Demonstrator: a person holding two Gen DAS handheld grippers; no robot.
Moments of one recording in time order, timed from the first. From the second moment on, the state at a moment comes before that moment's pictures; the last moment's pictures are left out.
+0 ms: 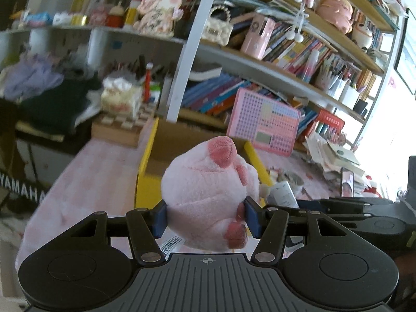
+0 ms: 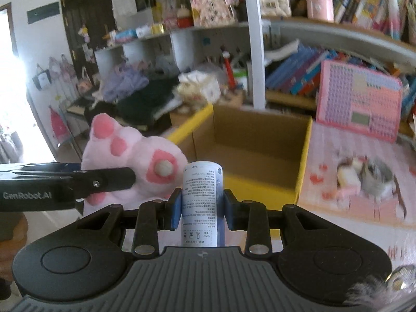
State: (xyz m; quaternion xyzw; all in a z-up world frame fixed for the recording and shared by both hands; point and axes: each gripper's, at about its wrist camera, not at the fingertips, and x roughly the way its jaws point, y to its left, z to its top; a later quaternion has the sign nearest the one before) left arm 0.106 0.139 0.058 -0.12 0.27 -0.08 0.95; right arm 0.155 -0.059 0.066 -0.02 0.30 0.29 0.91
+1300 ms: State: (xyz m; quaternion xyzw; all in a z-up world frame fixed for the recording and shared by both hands) left arm 0.350 0.110 -0.014 0.01 0.41 -0.03 0.91; right arm 0.411 -0.012 -0.030 -0.18 0.45 0.31 0.82
